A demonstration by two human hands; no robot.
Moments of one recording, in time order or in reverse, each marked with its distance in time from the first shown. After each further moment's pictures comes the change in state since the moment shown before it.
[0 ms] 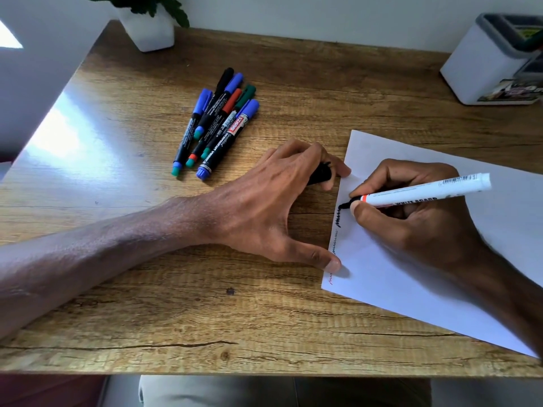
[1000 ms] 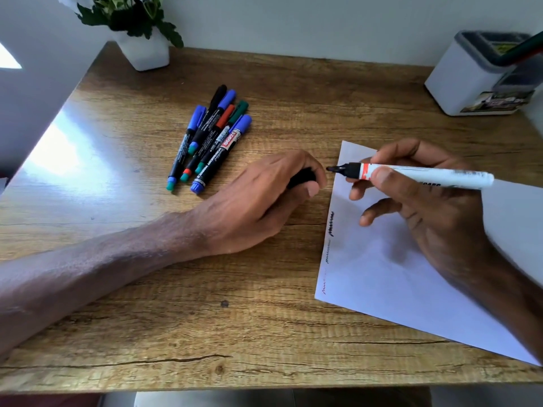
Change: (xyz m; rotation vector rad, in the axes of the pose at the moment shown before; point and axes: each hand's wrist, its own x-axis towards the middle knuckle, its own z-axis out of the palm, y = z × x) left_hand 0.001 -0.009 0.002 -0.066 0.217 0.009; right_hand 0.005 -0.006 -0.013 0.490 0.096 0.049
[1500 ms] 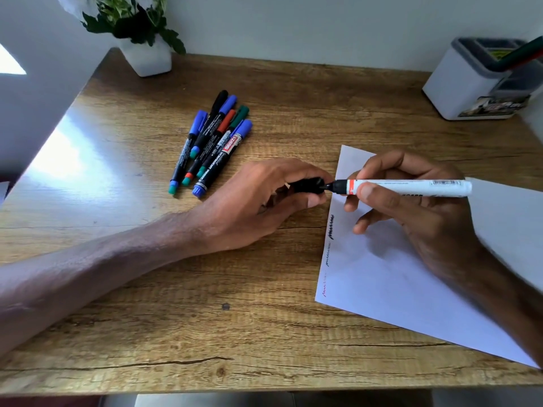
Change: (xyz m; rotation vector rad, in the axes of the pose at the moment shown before) left_hand 0.002 0.000 -0.006 -0.031 -0.049 -0.064; right_hand 0.000 0.003 0.002 -0.051 -0.046 -0.010
